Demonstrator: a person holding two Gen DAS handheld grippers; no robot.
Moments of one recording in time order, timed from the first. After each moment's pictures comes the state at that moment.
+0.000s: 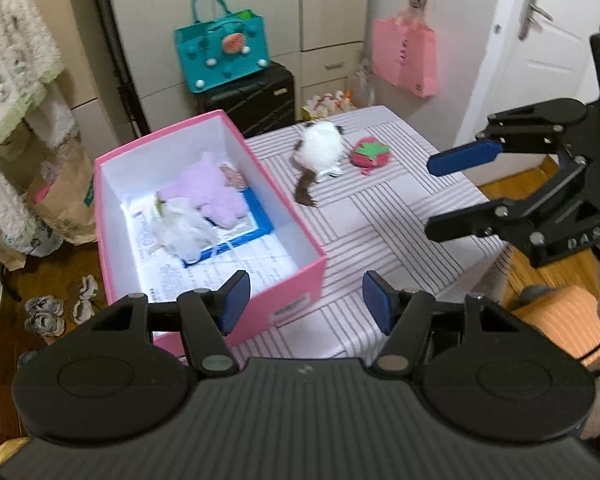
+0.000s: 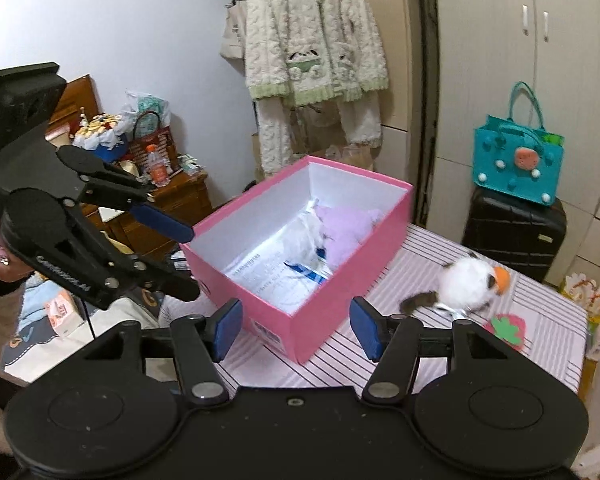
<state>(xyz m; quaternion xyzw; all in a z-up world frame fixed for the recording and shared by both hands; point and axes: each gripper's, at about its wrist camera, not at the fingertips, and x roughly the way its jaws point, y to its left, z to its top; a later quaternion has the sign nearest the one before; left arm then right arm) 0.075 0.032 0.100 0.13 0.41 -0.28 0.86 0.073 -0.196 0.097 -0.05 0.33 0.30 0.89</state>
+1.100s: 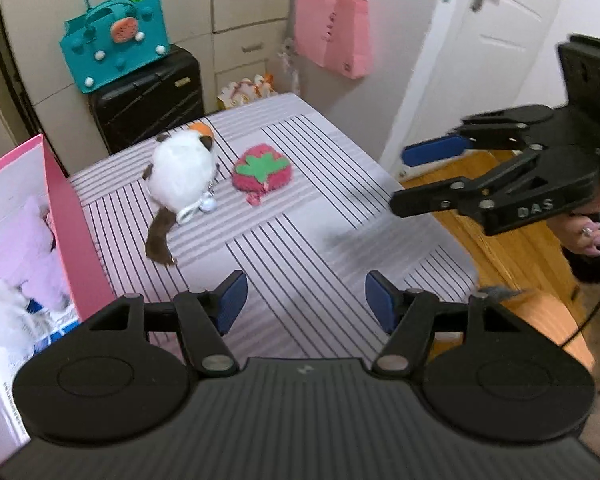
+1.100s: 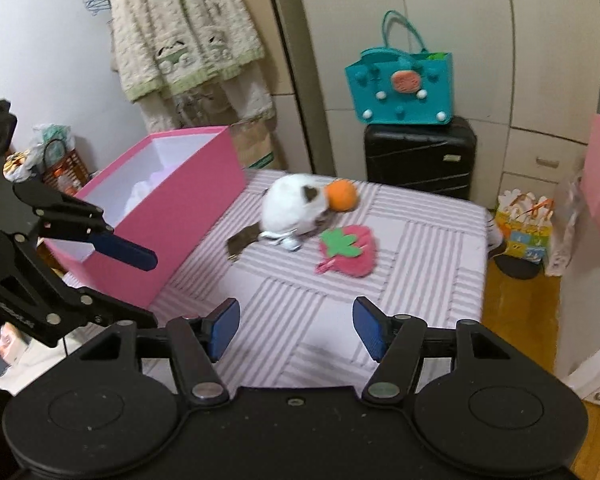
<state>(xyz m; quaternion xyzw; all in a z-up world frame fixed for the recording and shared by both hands) 0.136 -0.124 0.027 0.12 0.44 -0.37 0.81 0.126 -0.364 0.016 0.03 0.36 0.20 0.91</state>
